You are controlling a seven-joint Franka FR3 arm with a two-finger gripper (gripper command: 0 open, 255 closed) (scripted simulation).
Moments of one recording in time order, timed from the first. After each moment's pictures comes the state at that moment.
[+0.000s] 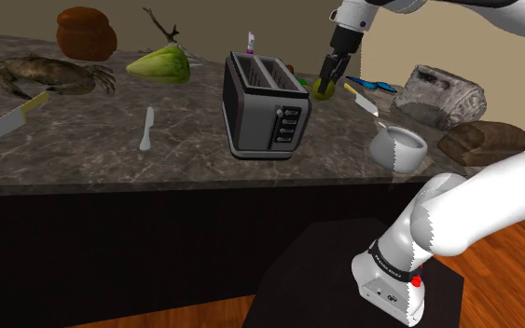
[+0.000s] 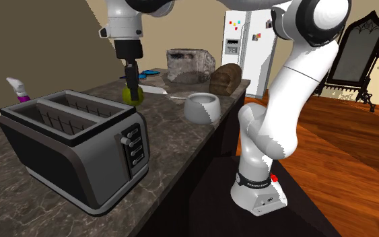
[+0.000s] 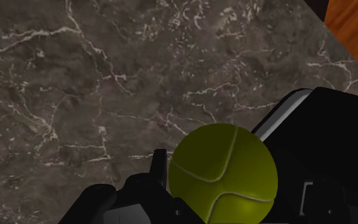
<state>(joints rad) 0.00 -0.42 -0.19 -2.06 0.00 1.64 -0.27</state>
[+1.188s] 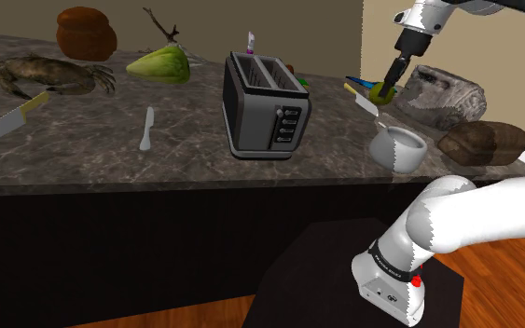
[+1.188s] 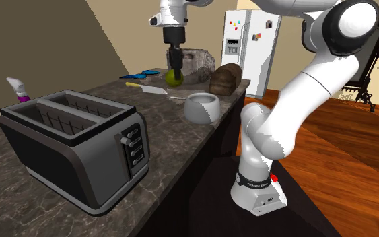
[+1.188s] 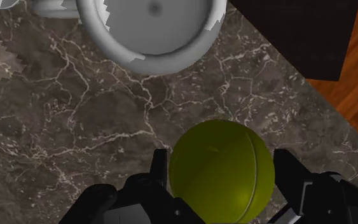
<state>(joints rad) -0.11 -0.70 -0.34 -2.16 -0.15 1.46 -0.48</state>
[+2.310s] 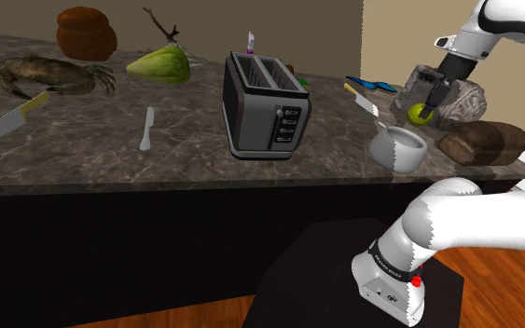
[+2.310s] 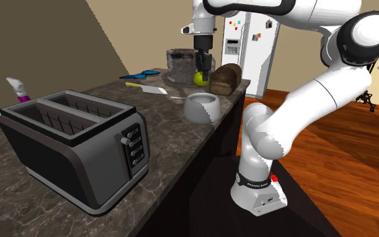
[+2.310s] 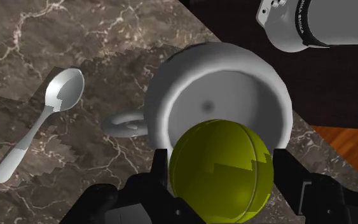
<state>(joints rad) -0.21 -0.89 -0.51 -2.27 -0.33 1.41 -0.69</state>
